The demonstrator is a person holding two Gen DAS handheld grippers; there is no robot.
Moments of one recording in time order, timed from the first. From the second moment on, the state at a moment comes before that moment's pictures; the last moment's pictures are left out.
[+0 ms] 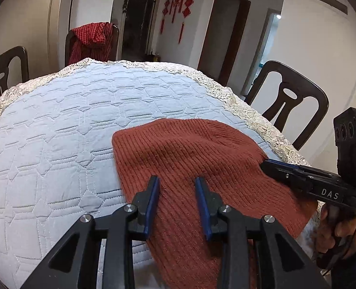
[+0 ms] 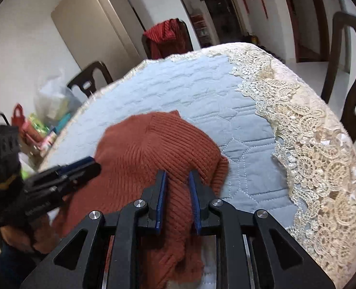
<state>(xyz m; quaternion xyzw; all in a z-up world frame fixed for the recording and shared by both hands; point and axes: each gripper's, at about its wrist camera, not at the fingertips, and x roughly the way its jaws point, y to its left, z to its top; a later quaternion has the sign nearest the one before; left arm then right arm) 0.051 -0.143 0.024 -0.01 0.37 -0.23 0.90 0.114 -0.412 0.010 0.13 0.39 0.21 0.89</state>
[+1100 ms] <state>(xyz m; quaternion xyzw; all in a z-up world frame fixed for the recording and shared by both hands) 0.011 -0.125 0.047 0.00 0.37 -0.20 0.91 0.070 -0.396 0.047 0.07 0.36 0.25 0.90</state>
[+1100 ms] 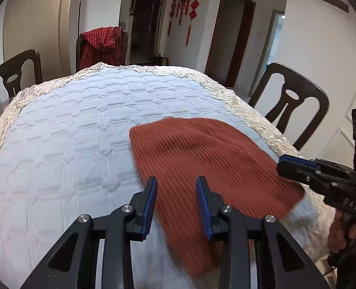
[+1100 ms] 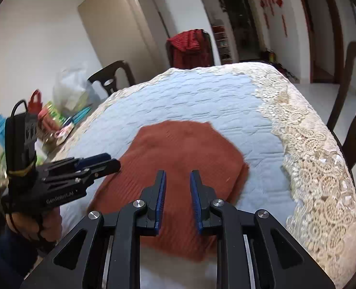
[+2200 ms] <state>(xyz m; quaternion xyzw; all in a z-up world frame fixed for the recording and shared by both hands) -0.004 -0.109 0.045 -0.02 0.37 -0.20 0.91 0.049 -0.417 0.038 0.10 0.37 0.23 0.90</state>
